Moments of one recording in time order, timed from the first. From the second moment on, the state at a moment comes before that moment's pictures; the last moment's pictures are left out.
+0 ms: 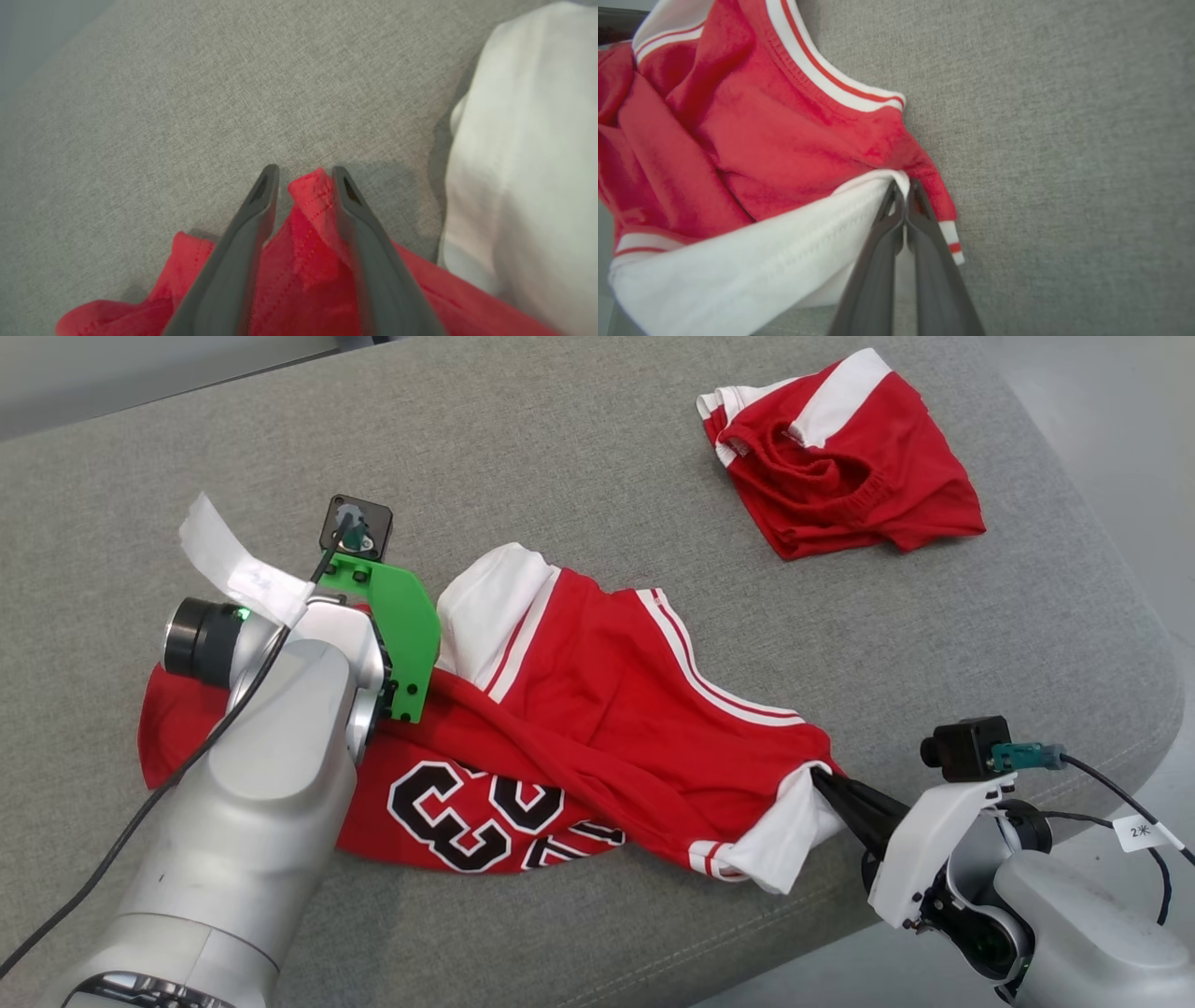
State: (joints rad) left arm -0.83 0.04 -0.52 0.84 -0.24 0.11 0.47; right arm -0.31 -0.41 0.80 0.40 0.92 0.09 -0.02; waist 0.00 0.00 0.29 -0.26
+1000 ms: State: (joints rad) left arm -0.78 0.02 -0.27 0.58 -0.50 0.10 -0.01; right arm -0.42 -0.37 0.55 0.27 1.11 0.11 -0.22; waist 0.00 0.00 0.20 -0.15
